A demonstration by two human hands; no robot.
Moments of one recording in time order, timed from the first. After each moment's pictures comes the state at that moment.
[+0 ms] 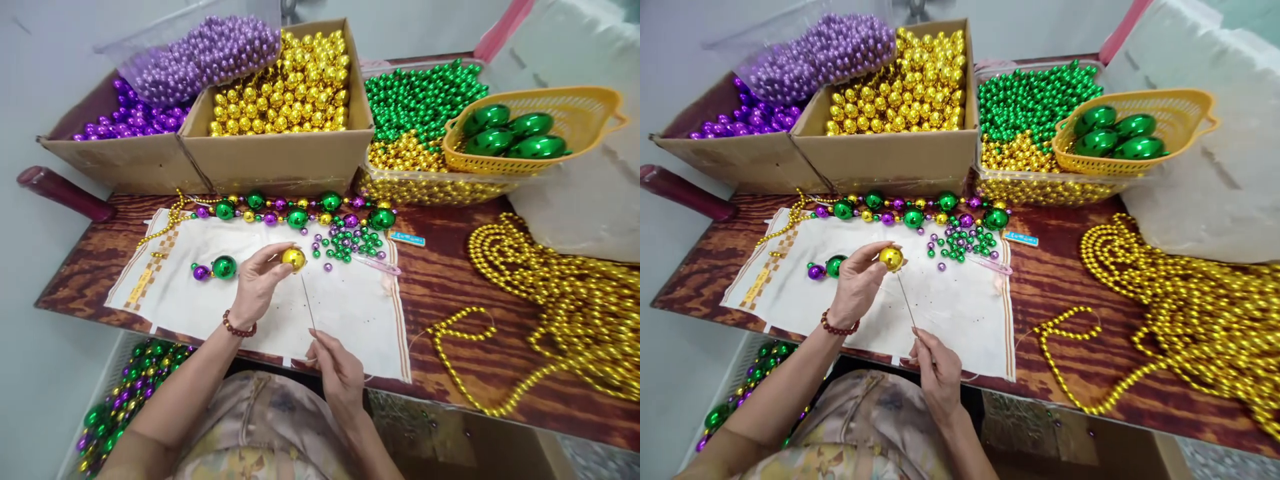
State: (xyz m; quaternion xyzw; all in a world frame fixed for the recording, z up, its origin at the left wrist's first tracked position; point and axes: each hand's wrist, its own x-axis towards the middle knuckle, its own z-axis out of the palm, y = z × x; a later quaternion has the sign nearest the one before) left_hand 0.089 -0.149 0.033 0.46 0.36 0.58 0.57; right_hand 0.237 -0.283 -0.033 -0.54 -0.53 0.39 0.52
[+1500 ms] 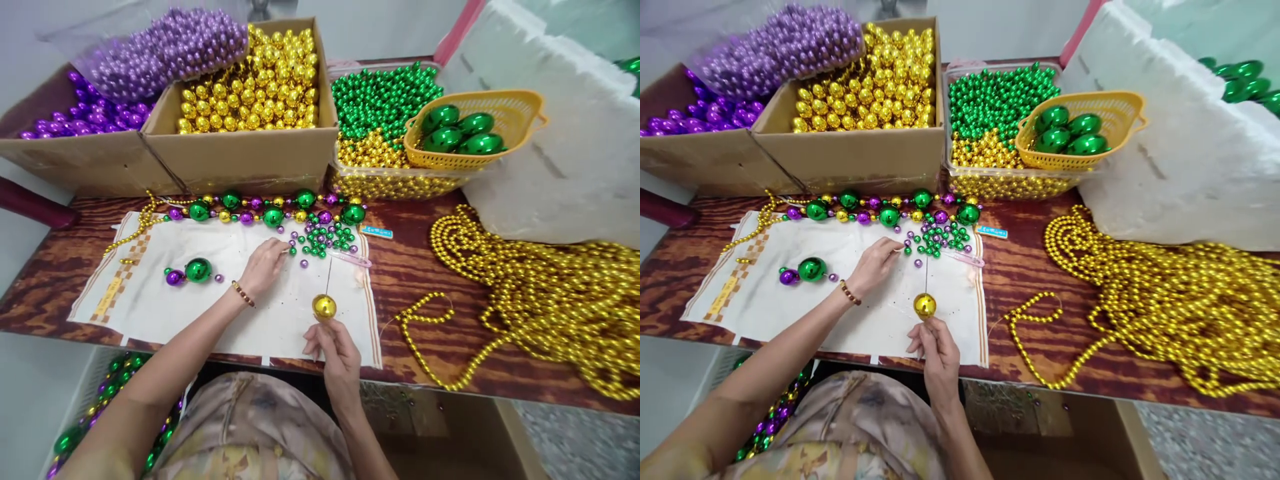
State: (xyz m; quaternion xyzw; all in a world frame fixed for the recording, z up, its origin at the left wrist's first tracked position) left_hand 0.110 -0.098 -0.017 0.82 0.48 0.24 0.22; right_hand 0.262 -0.279 -0.035 -0.52 -0.33 0.51 0.60
